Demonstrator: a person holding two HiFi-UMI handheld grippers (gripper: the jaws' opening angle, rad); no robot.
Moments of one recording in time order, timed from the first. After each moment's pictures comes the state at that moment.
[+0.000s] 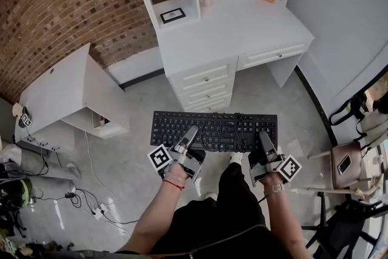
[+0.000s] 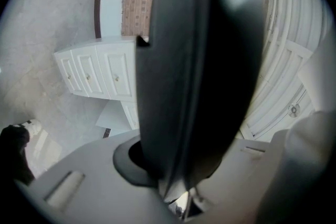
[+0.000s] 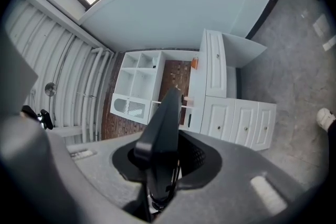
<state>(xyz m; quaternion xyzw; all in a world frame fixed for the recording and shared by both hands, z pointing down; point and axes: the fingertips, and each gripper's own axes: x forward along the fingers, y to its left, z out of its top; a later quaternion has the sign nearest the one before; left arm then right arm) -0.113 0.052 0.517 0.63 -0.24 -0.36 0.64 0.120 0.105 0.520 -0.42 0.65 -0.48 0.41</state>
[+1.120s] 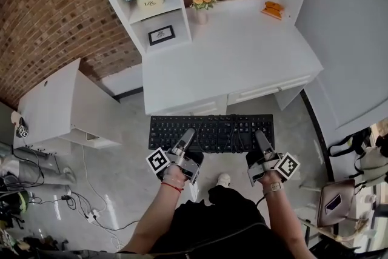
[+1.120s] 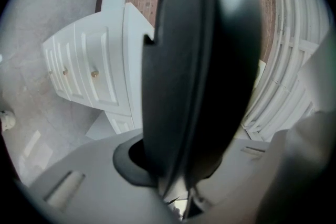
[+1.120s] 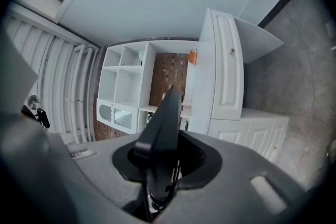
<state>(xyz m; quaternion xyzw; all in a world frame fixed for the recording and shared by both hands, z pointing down) -0.017 -0.145 0.519 0.59 -0.29 -0.39 0.65 0.222 -0.118 0.519 -0.39 0.66 -0.53 0.37</state>
